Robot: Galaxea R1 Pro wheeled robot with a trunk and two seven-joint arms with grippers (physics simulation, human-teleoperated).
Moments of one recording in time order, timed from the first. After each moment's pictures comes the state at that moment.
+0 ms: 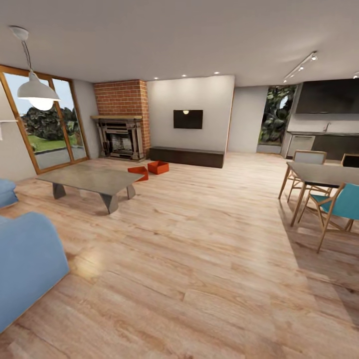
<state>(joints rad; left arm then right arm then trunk) 0.00 -0.04 0.00 -0.07 0.28 0.00 0.00 -0.13 -0.03 0.24 0.03 0.00 -0.12 -0.04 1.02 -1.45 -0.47</state>
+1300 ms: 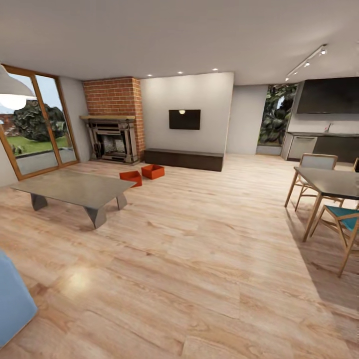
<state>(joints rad) 0.00 -0.04 0.00 -0.07 0.28 0.00 0.00 -0.13 -0.03 0.24 0.03 0.00 -0.12 -0.05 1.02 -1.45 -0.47</state>
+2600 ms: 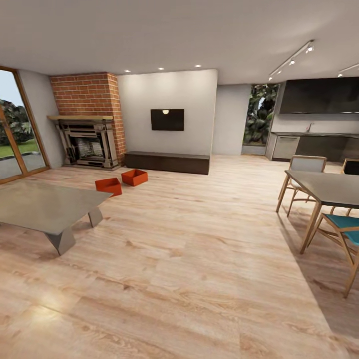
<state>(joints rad) 0.00 -0.01 0.01 -0.21 0.29 0.03 0.03 -0.13 -0.03 0.24 0.03 0.00 -0.11 -0.05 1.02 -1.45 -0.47</state>
